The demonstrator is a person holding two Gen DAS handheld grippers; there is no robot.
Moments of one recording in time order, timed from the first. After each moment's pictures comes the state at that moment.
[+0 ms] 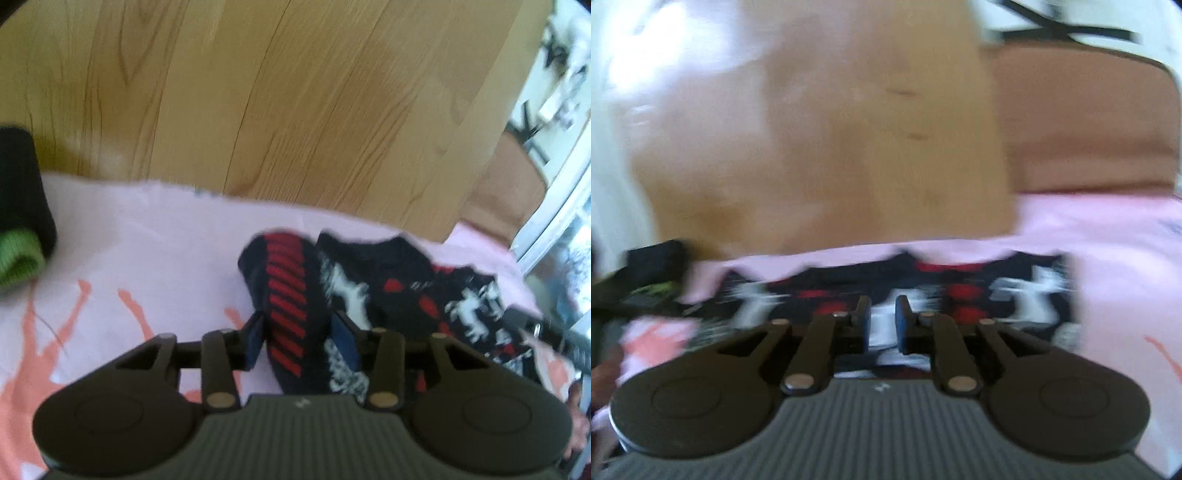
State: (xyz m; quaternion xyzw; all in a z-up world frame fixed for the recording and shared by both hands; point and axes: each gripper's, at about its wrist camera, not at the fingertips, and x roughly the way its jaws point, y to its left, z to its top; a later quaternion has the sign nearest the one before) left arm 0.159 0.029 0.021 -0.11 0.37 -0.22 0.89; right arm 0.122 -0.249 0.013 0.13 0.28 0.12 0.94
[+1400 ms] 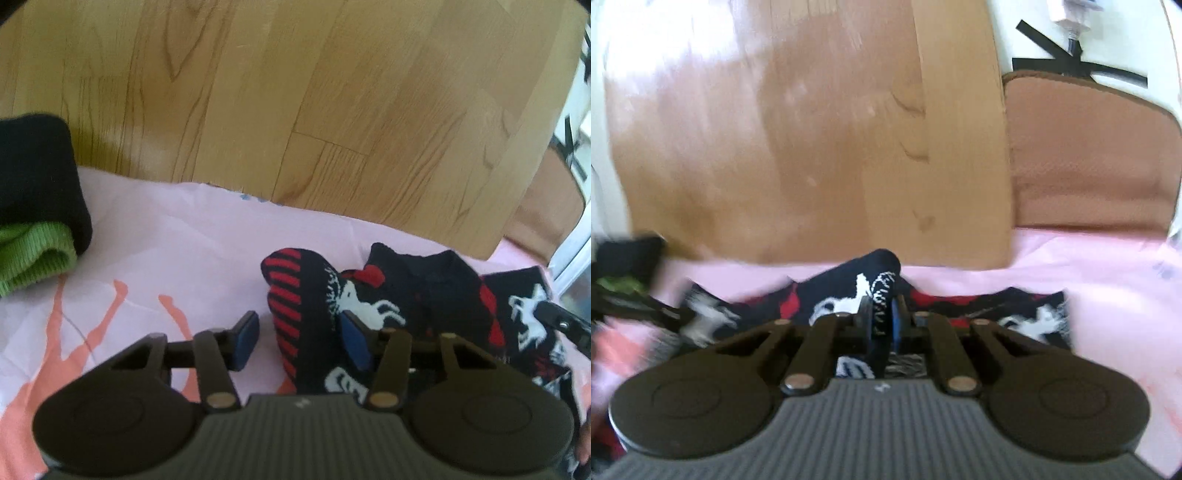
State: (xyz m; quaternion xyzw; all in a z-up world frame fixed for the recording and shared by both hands) left arm 0.172 0.032 0.001 -0.11 0.38 -0.15 0.91; right arm 0.123 -0.237 0.003 0.05 0.27 0.03 0.96
